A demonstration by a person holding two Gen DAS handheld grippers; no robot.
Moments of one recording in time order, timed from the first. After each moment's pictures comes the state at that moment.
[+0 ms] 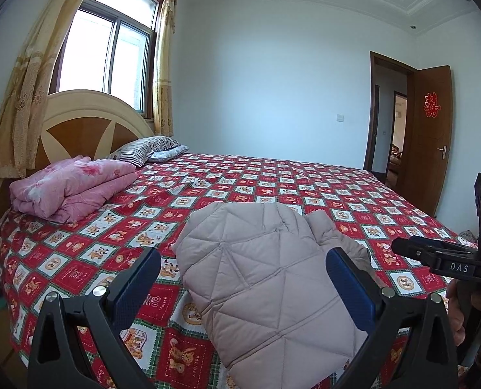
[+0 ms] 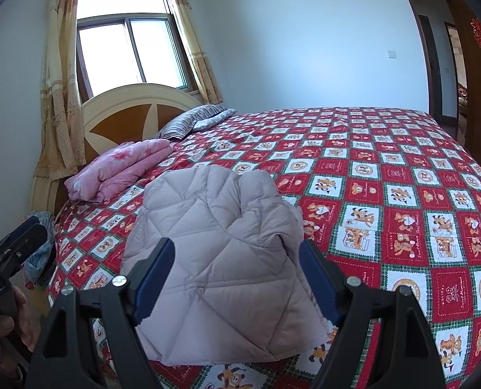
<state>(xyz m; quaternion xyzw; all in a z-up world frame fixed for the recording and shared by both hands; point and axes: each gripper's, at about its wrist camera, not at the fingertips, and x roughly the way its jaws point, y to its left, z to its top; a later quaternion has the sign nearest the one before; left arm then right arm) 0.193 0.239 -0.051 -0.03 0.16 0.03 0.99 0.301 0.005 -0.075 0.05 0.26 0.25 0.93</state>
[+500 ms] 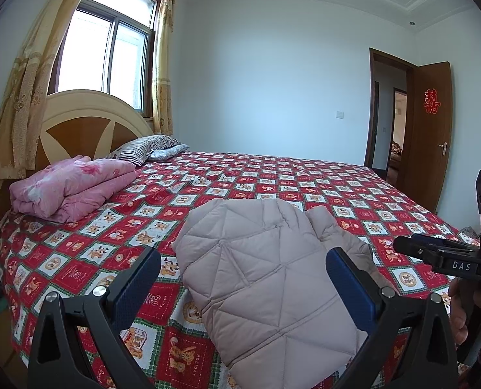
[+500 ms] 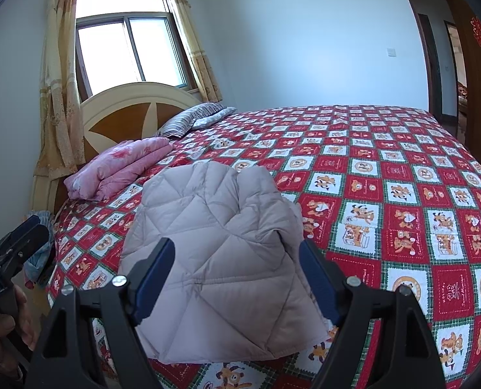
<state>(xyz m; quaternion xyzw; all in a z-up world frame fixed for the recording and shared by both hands) 0.194 0.239 -0.053 -0.03 0.17 0.03 0.99 0.300 0.005 -0.078 0.05 0.26 0.25 0.93</state>
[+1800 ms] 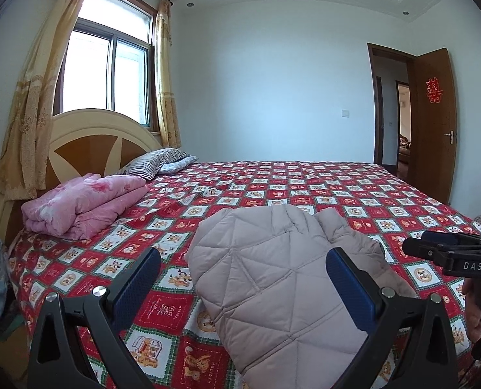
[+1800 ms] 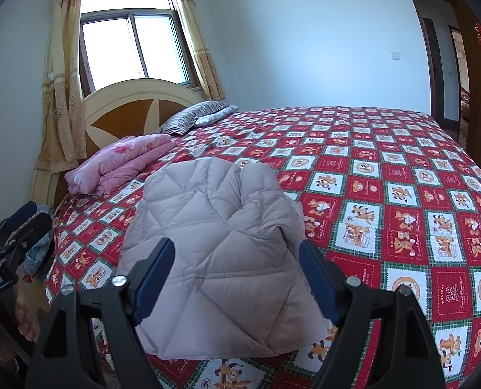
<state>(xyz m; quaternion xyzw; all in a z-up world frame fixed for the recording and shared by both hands) 0.193 0.229 -0.051 0.01 0.15 0.06 0.99 0.296 0.004 -0.078 0.04 0.26 0.25 0.93</state>
